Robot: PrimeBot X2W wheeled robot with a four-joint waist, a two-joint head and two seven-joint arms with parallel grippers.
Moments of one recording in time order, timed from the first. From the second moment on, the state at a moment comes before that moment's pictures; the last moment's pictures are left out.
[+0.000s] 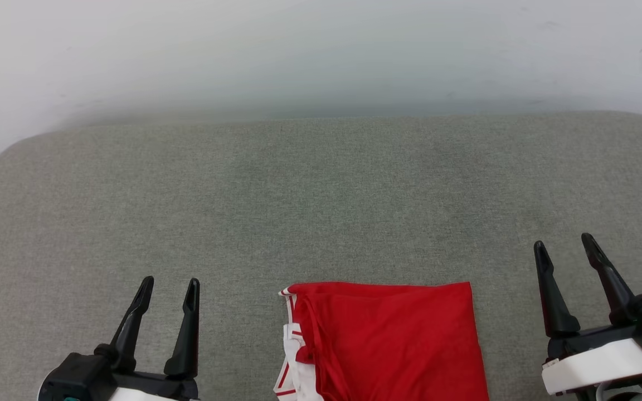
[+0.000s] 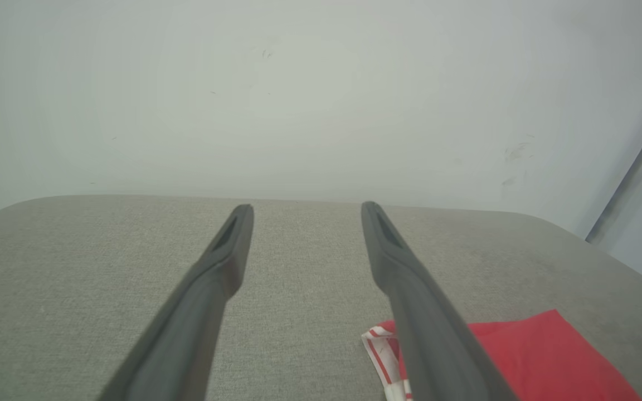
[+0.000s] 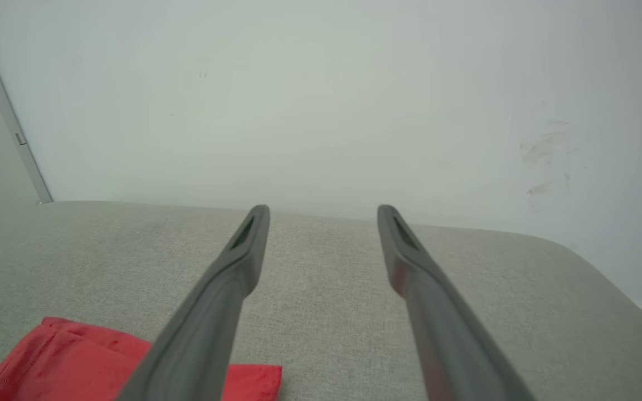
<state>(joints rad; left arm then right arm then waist) 0.14 0.16 -0.07 -0.13 -0.32 -0.13 -0.26 0.02 -0.16 0.02 -0.06 0.17 0.13 -0.18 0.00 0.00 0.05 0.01</state>
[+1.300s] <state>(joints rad) 0.03 0.16 -0.17 -0.10 -0.31 -0.13 -0.26 0.02 -0.21 0.11 -0.10 0.33 0.13 0.83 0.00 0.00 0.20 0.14</state>
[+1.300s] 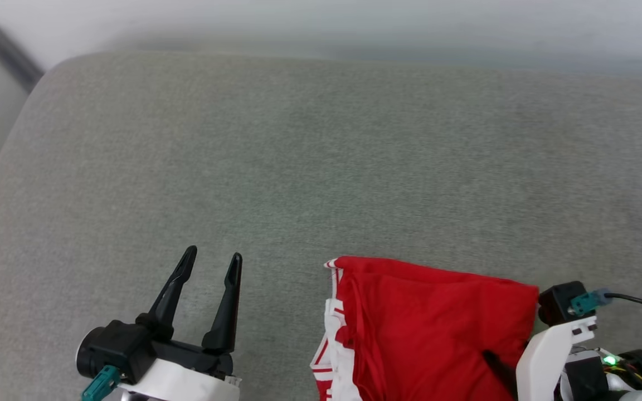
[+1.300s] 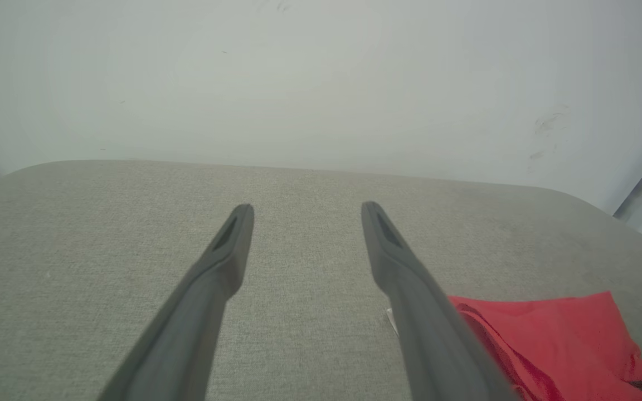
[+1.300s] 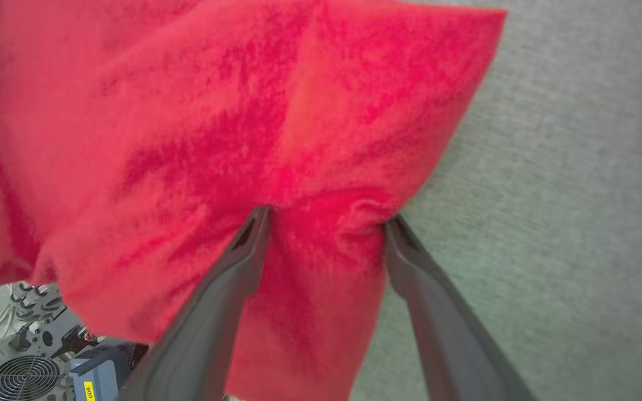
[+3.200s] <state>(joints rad) -0.36 0.31 -0.52 -0.18 -0.27 -0.13 -0.26 -0.53 -0.92 0.20 0.43 0.07 0.13 0.31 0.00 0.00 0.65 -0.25</state>
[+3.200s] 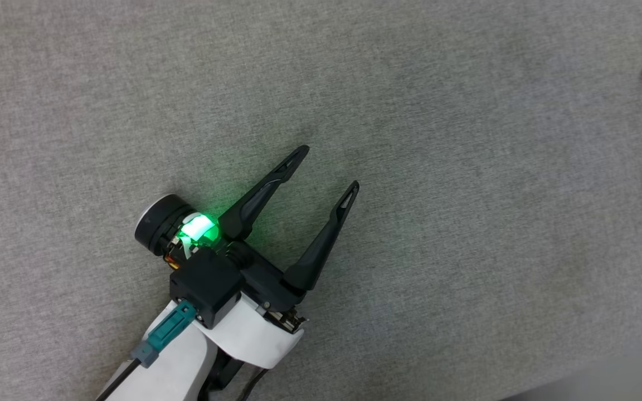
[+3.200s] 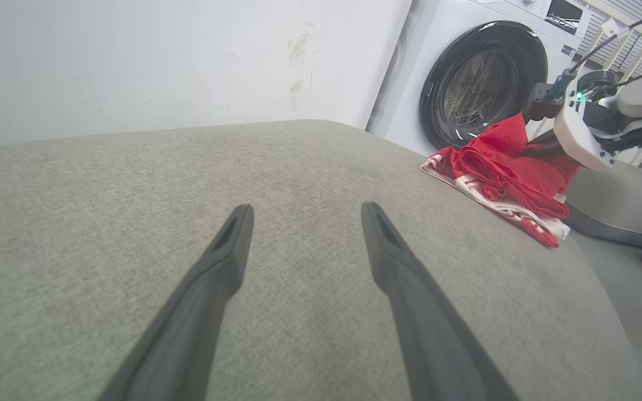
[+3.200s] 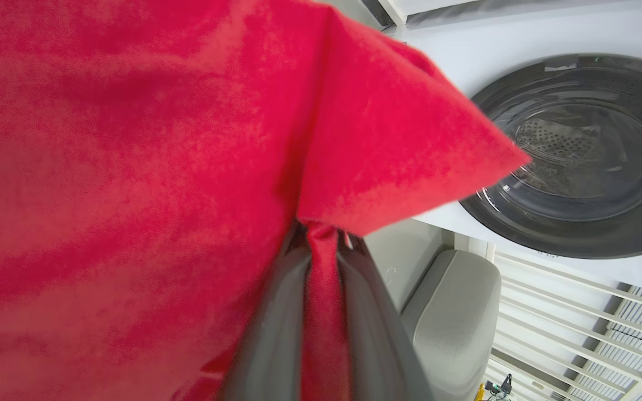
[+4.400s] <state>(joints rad) -0.03 0.14 -0.06 -0.08 -0.23 -0.13 -0.26 -0.36 -0.38 -0.11 0.10 0.00 0.13 -0.05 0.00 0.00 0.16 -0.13</state>
